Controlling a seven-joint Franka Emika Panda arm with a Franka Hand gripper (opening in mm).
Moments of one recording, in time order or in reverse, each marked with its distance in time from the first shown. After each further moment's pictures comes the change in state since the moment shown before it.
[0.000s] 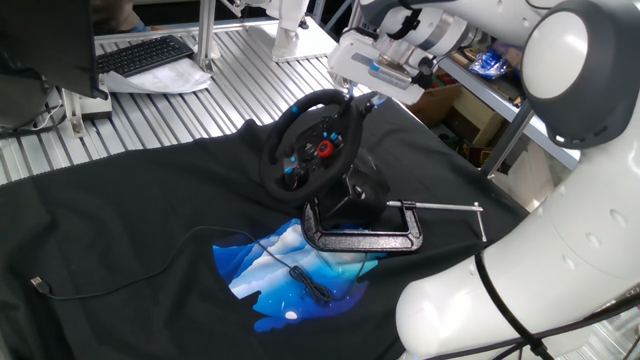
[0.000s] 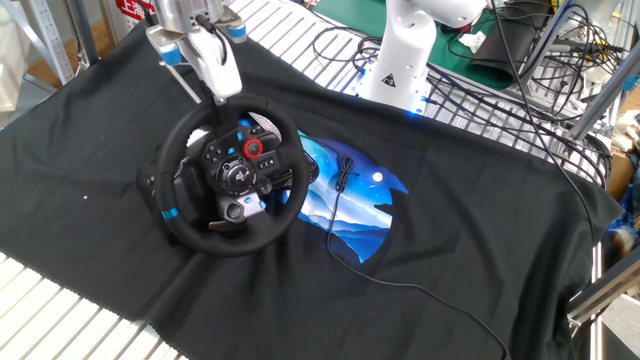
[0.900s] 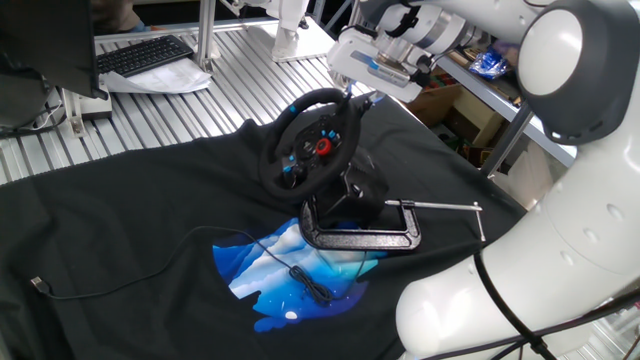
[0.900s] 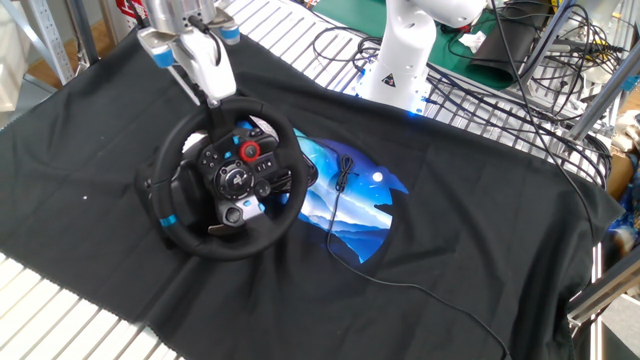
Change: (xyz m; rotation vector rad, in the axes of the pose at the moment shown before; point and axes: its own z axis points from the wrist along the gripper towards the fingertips) arm -0.012 0.004 0.000 -0.015 -0.008 -0.028
